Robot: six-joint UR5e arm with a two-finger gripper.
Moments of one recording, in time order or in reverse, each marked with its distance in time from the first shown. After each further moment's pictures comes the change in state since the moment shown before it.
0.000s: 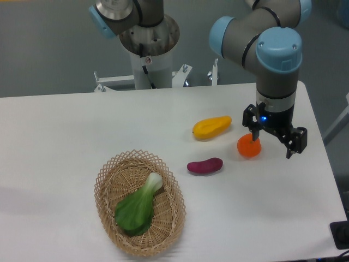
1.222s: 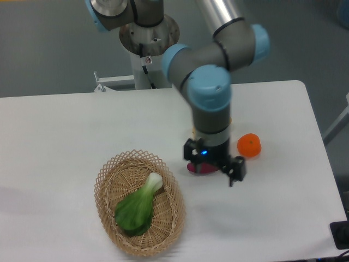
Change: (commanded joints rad) arm -0.325 -0.086 -0.034 0.091 -0.005 -0.645
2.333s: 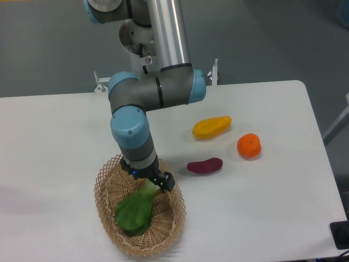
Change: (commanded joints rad) arm -0.129 -0.052 -0.161 0.064 0.058 -0.028
